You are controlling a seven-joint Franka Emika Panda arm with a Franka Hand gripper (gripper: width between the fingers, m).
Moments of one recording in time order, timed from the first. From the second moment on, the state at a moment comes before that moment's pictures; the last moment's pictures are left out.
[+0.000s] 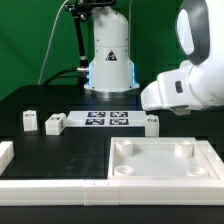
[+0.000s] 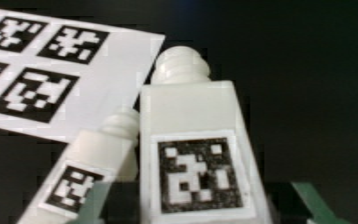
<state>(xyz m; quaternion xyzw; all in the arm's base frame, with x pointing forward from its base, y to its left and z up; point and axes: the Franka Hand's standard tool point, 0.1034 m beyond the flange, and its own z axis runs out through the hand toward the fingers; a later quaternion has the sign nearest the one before) 0.411 0.141 0.066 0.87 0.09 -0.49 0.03</state>
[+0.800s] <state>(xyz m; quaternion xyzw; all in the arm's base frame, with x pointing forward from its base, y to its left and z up) 0.443 0.141 0.073 0.96 0.11 -0.24 0.00</state>
